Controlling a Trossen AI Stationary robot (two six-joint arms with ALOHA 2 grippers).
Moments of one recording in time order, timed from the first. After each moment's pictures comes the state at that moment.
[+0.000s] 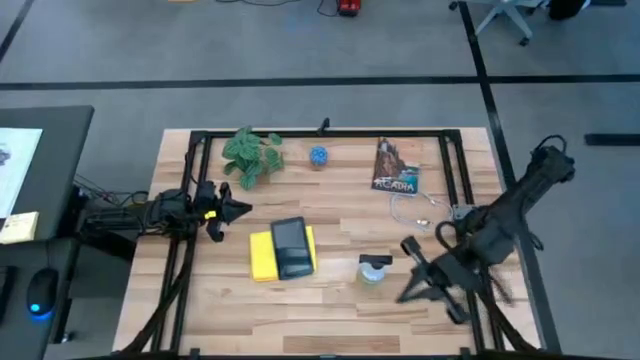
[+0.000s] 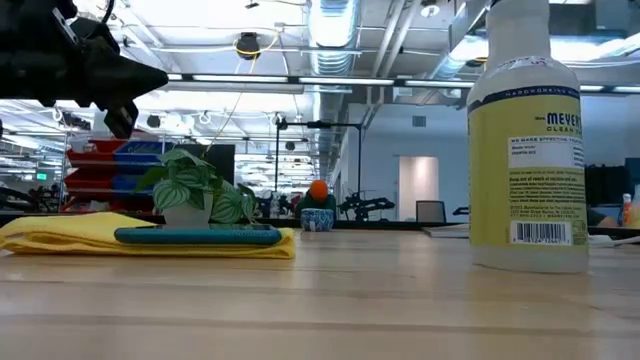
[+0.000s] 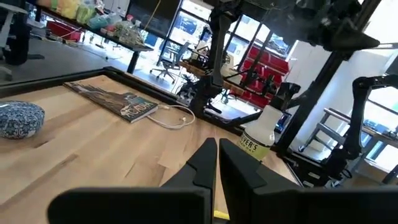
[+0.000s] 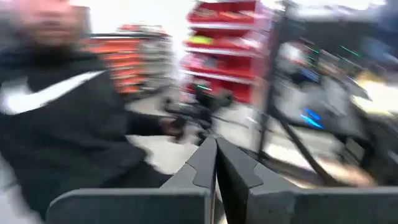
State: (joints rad) left arm 0.05 0.01 0.01 0.02 -0.05 -0.42; right arm 0.73 1.15 1.01 0.11 0.29 0.11
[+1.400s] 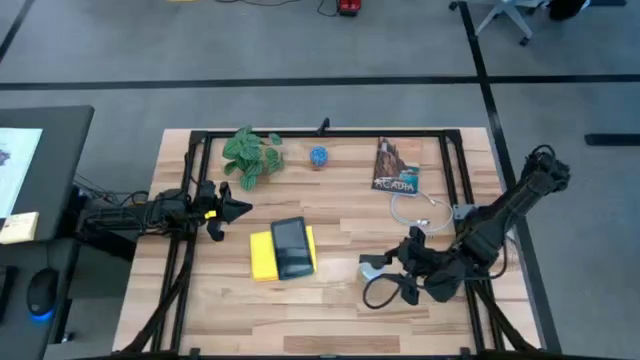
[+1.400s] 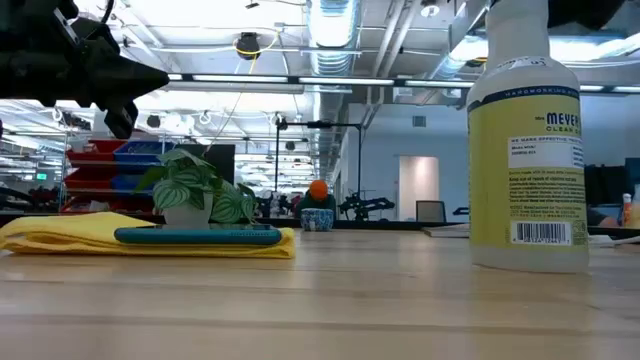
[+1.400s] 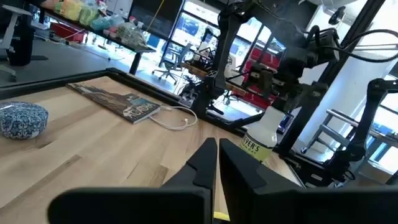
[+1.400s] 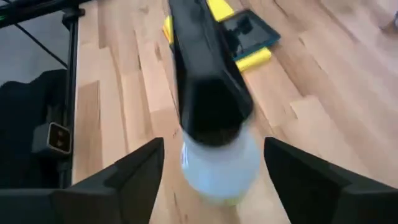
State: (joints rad) left arm 0.05 0.01 0.01 0.02 -0.06 -0.42; right arm 0.72 1.30 1.01 -0.57 0.63 0.80
